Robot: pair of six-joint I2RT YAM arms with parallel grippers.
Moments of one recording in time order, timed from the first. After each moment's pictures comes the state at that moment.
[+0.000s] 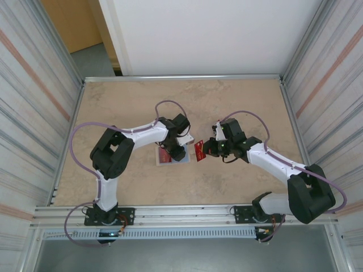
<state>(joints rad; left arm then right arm) -0.73 1.97 1.35 -0.81 0.12 0.18 0.51 1.30 0.72 -0.30 -0.44 0.67</state>
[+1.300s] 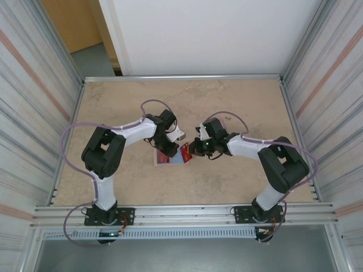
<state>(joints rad) -0.60 1.91 1.27 -0.79 0.35 0.15 0.60 1.64 0.82 -0.09 -0.52 0.70</state>
